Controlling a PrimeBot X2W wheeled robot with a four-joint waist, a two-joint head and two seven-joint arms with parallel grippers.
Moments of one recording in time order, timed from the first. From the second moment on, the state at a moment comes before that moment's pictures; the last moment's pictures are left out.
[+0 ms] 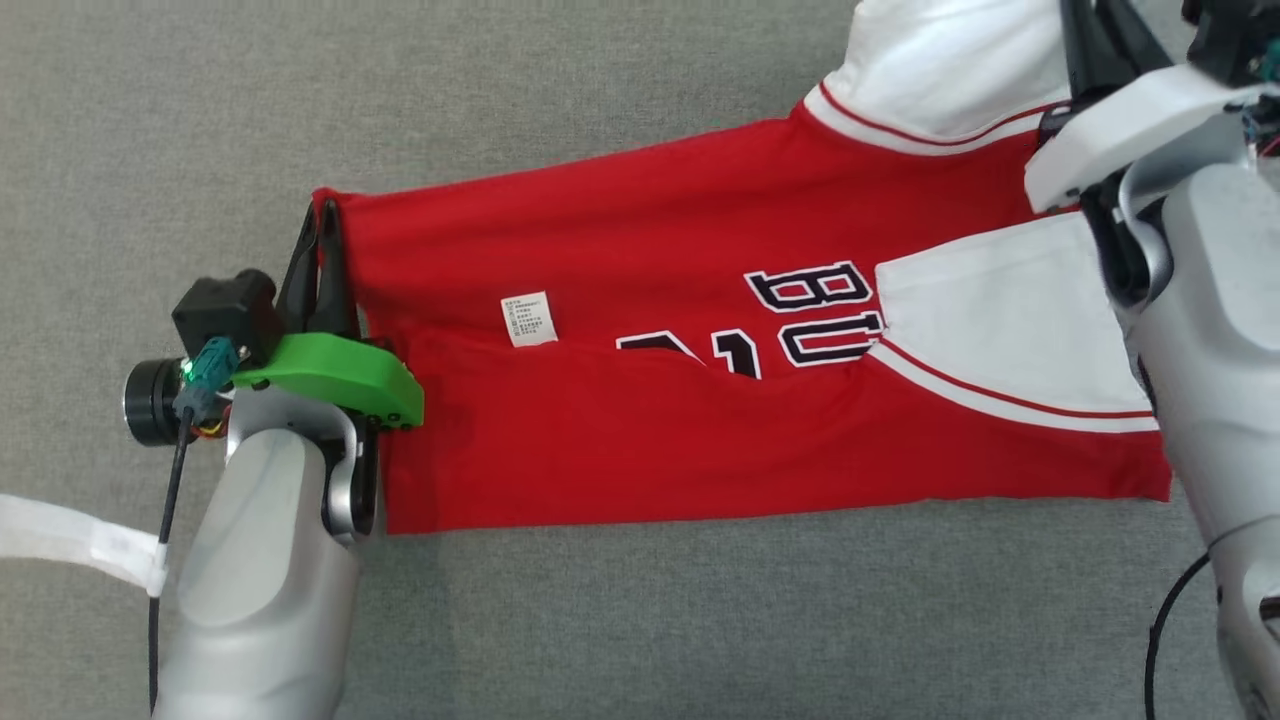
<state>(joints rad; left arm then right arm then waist) -0.60 0.07 -0.15 0.60 -0.29 -0.01 -0.26 -1.00 -0.24 0.18 0.78 0.32 0.13 -0.26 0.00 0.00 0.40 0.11</state>
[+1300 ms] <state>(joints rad) -0.07 0.05 -0.04 0.39 -0.22 0.01 -0.26 -0.33 -0.13 0.00 0.55 0.26 0.13 -0.26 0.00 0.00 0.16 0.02</state>
